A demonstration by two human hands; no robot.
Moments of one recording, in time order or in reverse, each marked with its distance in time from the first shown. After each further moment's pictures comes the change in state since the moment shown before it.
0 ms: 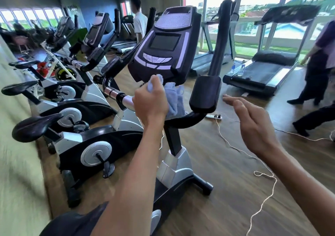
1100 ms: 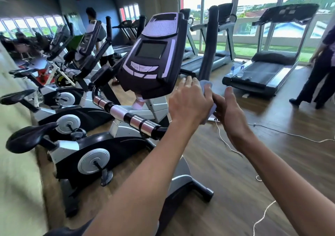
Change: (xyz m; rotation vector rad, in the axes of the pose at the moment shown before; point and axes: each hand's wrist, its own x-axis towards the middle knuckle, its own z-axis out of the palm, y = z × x) left_hand -0.036 0.037 0.110 0.744 -0.481 0.601; right_hand 0.070 0.028 0.016 0.532 -0.175 0.271
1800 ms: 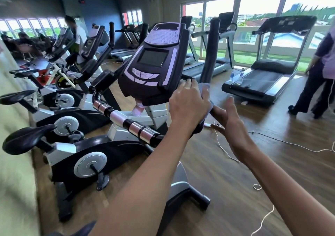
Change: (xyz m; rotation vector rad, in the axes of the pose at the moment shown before) left_hand 0.019 0.002 0.002 -0.009 0.013 -0.031; right_hand -0.007 -0.008 -0.008 -0.069 0.019 0.129
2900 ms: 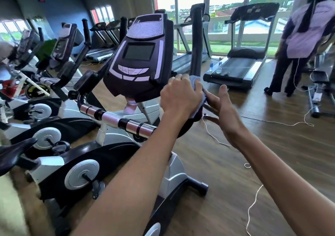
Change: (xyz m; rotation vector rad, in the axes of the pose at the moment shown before) left_hand 0.000 -0.022 -0.006 0.020 0.021 0.143; right_hand -0.015 -0.010 0.031 0.041 0.166 0.041
